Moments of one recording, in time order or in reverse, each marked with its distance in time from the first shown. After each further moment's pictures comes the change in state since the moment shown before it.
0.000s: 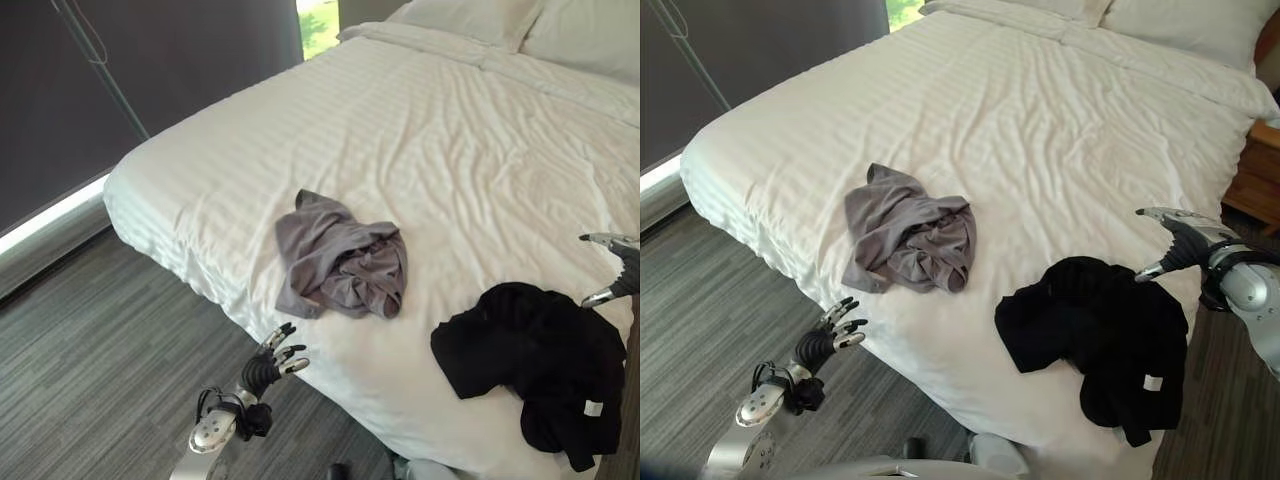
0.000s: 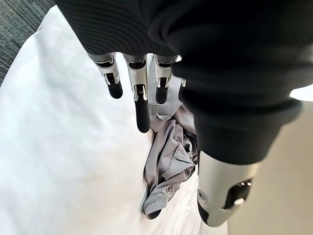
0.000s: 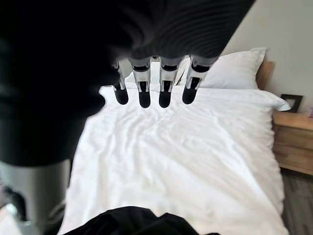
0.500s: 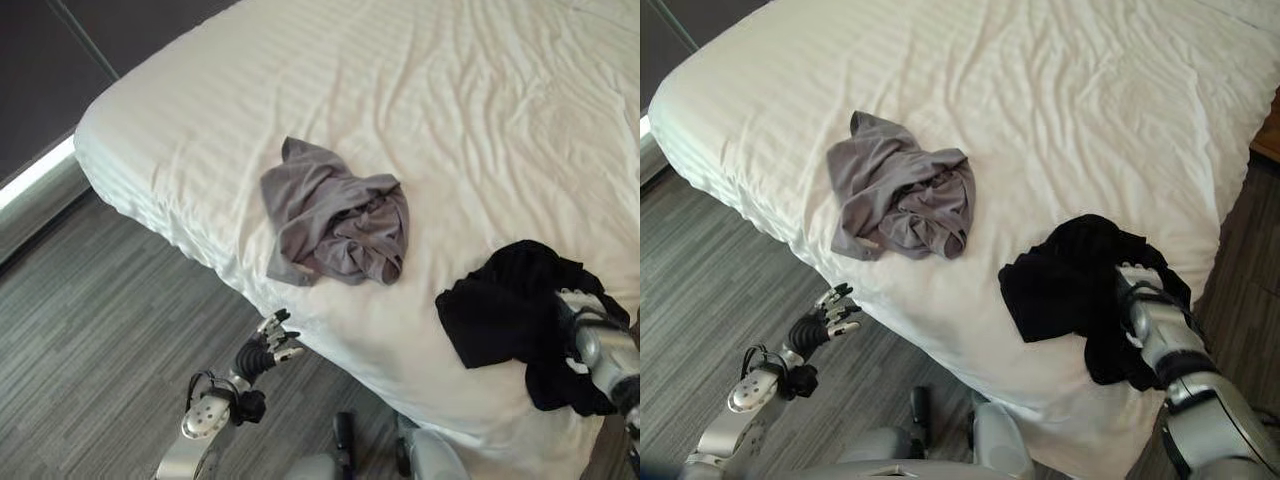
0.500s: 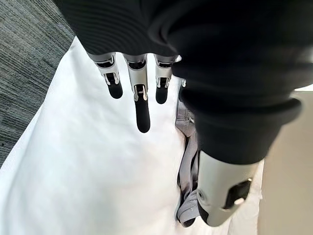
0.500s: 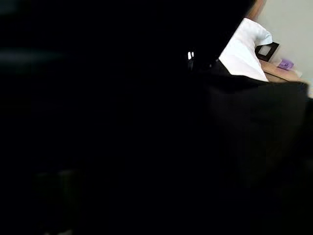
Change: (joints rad) left arm -0.049 0.091 -0.049 -0.020 -0.038 -0.039 0.065; right arm -0.551 0.531 0.568 0.957 -0.359 0.070 -0.320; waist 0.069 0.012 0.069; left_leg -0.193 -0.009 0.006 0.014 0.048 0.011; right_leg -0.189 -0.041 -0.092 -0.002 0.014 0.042
